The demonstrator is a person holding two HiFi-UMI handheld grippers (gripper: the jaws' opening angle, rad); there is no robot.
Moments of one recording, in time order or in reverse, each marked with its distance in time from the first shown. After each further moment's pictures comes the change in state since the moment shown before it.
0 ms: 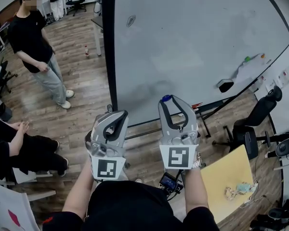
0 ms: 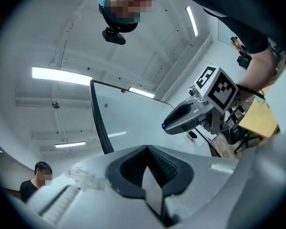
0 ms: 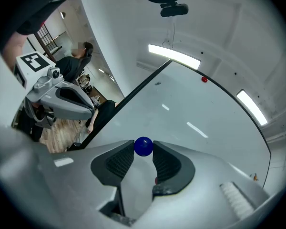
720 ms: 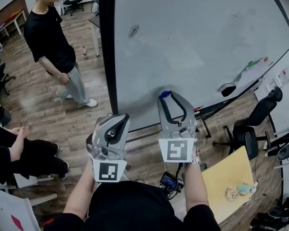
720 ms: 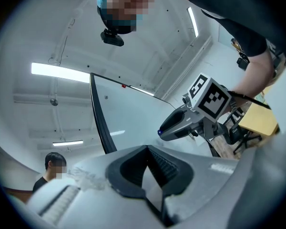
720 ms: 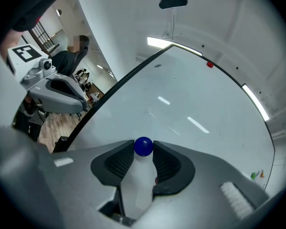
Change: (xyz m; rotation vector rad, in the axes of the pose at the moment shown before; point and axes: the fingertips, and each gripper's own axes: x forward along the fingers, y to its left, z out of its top) left arm 0.021 0.012 -0.022 -0.011 -0.001 -0.023; right arm 0.054 -0.005 -0.021 0.012 0.047 0.005
